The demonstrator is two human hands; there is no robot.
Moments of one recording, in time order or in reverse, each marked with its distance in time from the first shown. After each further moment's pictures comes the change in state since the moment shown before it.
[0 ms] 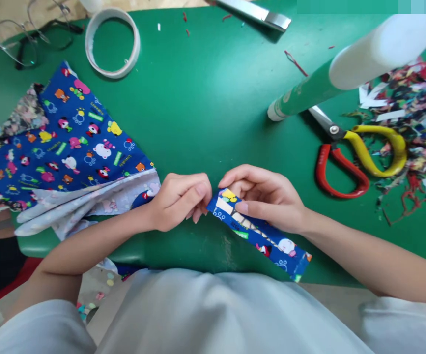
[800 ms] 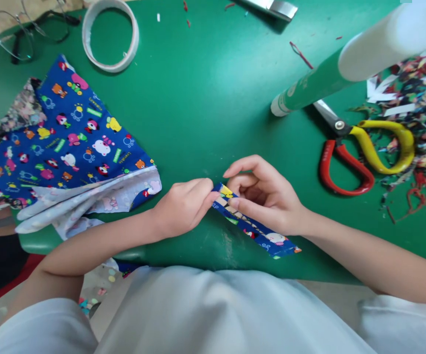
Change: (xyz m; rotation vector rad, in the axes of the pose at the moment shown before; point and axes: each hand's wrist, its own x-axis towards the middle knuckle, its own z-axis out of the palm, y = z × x) left_hand -0.001 0.001 0.013 0.860 0.124 0.269; right_hand -0.002 0.008 0.004 -0.265 0.051 -0.105
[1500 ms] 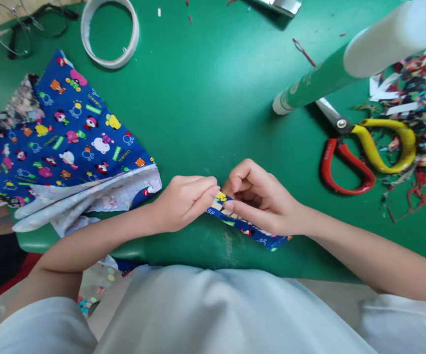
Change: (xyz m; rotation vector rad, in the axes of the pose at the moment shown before) left_hand 0.008 -0.004 -0.007 -0.233 -0.076 -0.008; right_hand 0.003 0.000 -0.003 -0.200 -0.099 -0.030
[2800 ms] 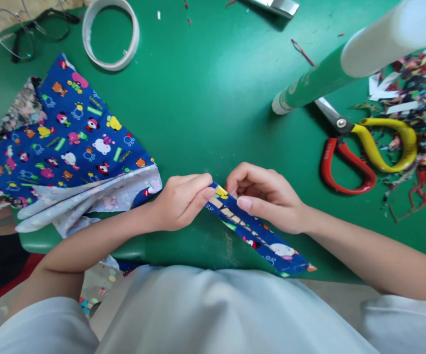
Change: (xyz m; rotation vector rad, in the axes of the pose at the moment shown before) left_hand -0.005 -0.004 -0.001 0.004 0.059 0.029; right_hand 0.001 -0.006 -0.003 0.180 0.039 0.036
